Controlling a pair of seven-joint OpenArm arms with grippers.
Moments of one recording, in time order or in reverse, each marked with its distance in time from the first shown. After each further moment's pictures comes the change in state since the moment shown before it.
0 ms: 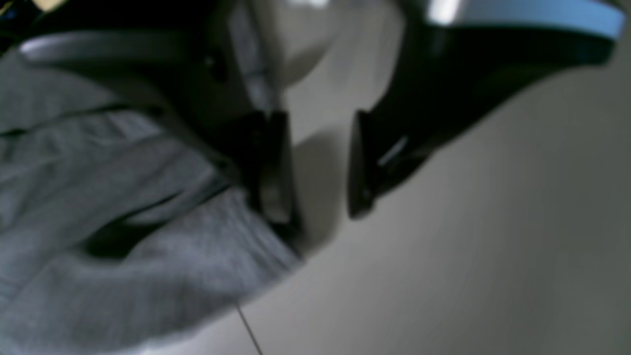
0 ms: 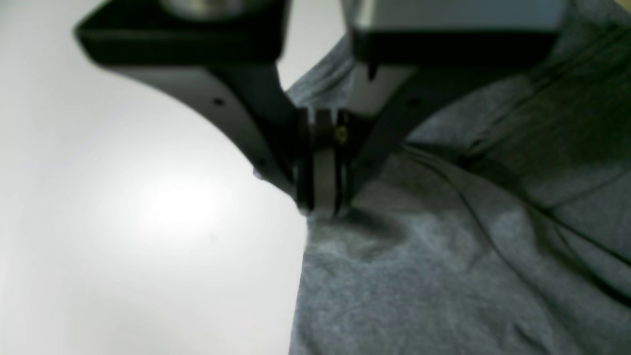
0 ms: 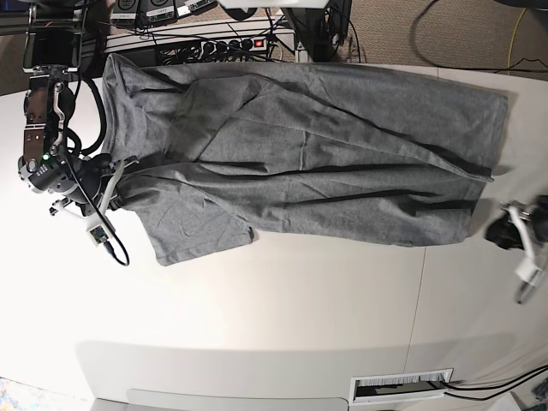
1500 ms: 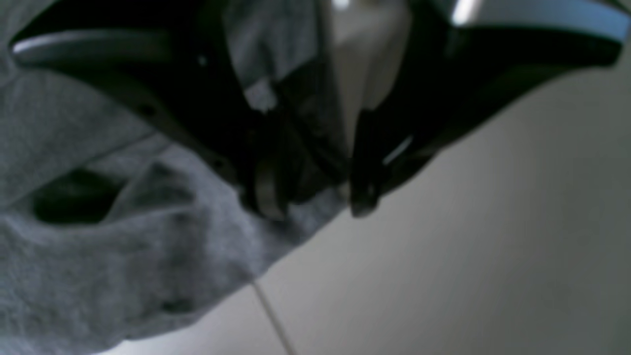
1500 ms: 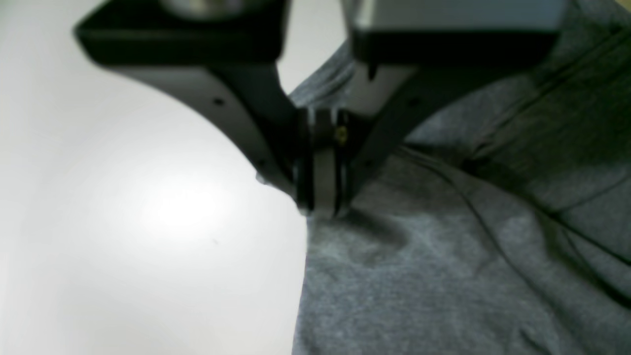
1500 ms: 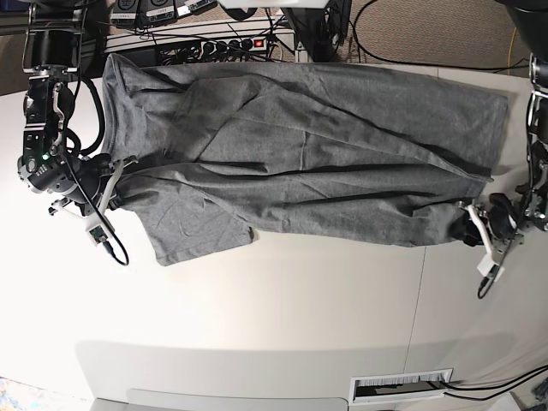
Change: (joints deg) left arm -0.1 10.2 -0.3 -3.3 8.7 5.6 -2.8; right arm 0.0 0.1 0.0 0.0 0.0 0.0 -0.2
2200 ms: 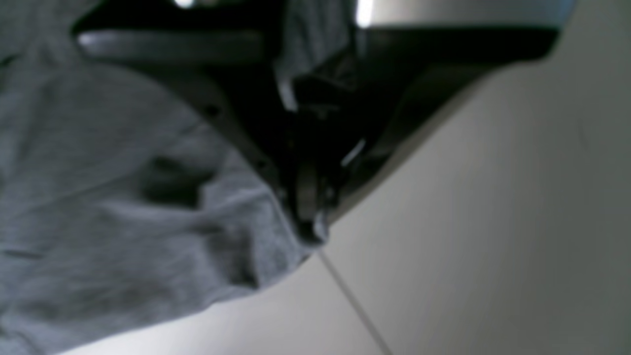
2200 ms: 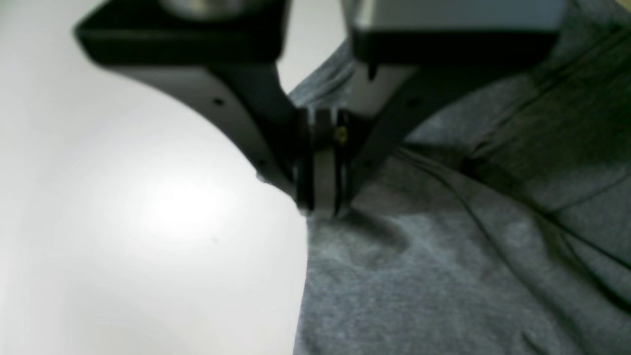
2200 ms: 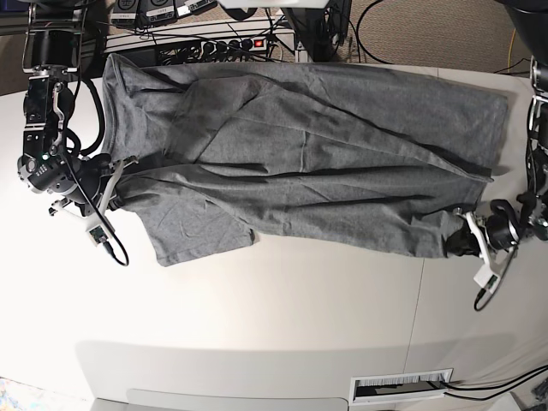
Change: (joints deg) left arm -1.9 -1.4 0.0 3.1 -5.8 -4.9 1.9; right arm 0.0 0.0 0.0 0.0 0.0 0.0 0.2
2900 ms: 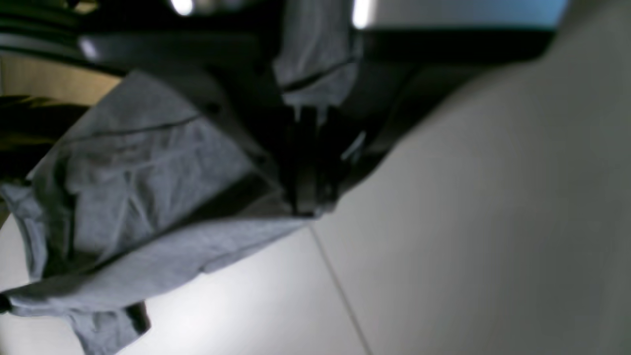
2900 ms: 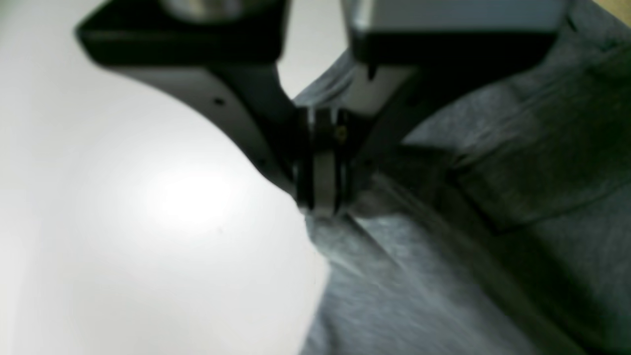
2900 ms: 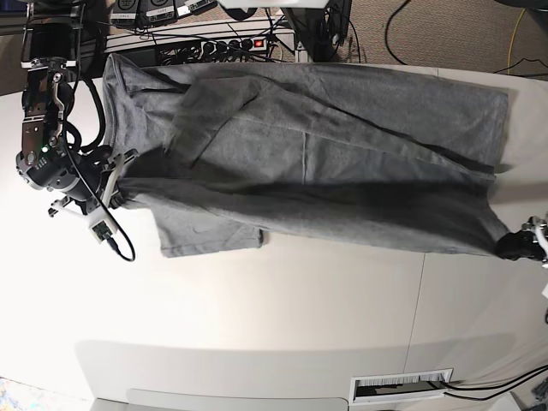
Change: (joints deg) left arm 0.3 -11.9 -12.1 3.2 -34.6 -0.5 33.9; right arm -1.8 1.1 0.0 6.1 0.4 0.1 -2.9
